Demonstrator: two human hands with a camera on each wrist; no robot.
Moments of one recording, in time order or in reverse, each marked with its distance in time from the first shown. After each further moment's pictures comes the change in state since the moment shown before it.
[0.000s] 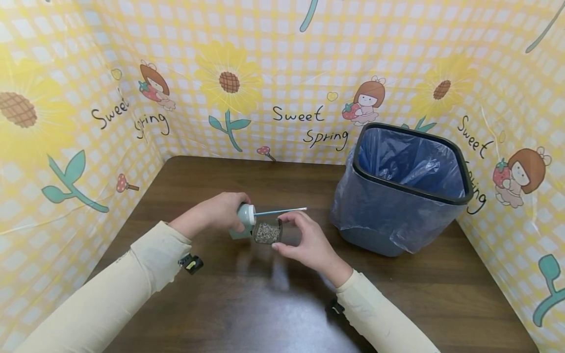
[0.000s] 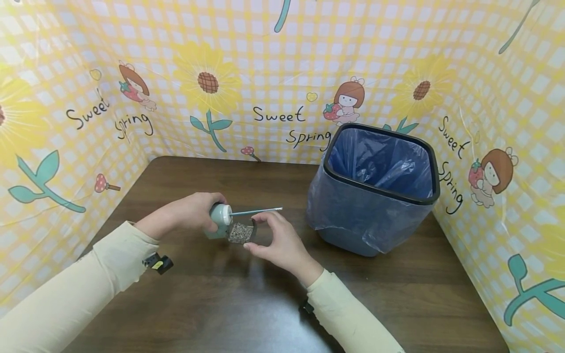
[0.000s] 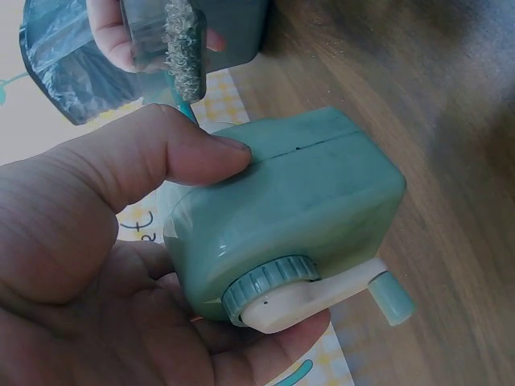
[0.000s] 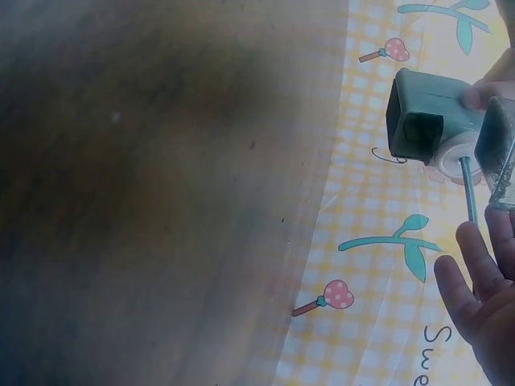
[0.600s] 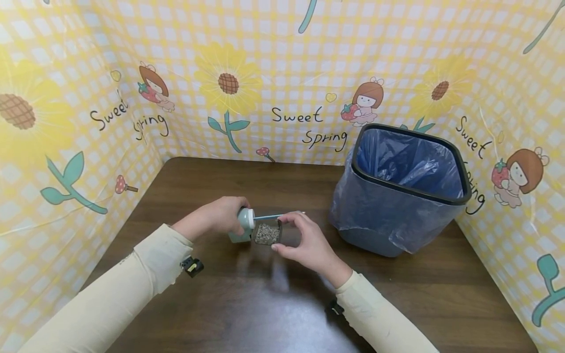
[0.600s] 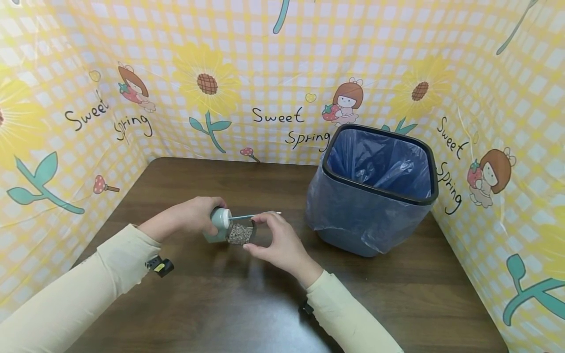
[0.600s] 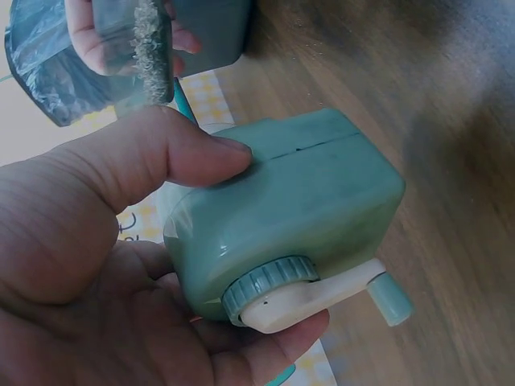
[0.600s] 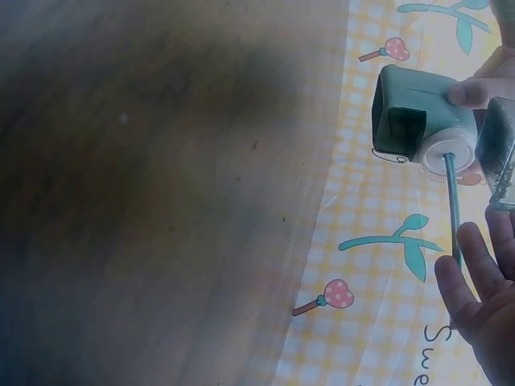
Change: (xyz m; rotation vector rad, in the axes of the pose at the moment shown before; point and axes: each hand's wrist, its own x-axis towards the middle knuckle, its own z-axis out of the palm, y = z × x) left_hand 0.005 -0.004 0.009 -0.038 -0.017 -0.018; right_hand 0.000 0.001 -0.001 0.010 -0.005 -0.002
